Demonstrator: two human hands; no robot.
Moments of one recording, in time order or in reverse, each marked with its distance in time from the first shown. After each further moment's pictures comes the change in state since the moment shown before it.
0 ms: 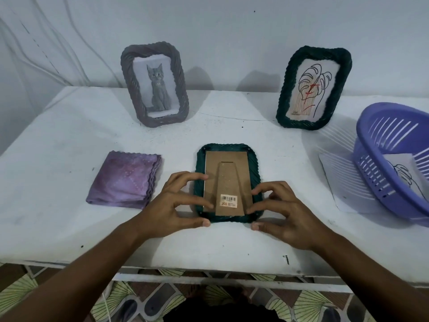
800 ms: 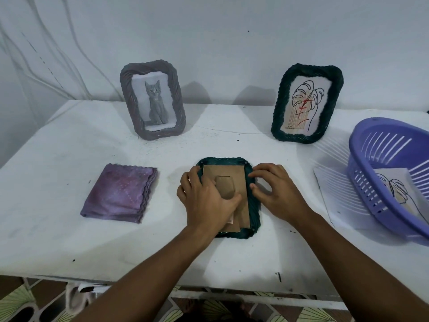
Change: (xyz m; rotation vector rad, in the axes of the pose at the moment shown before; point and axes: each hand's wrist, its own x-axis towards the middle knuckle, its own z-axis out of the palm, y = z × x) left_hand 0.082 0.050 0.071 0.377 0.483 -0.616; right_hand 0.057 0.040 -0.013 -0.238 0.217 0.189
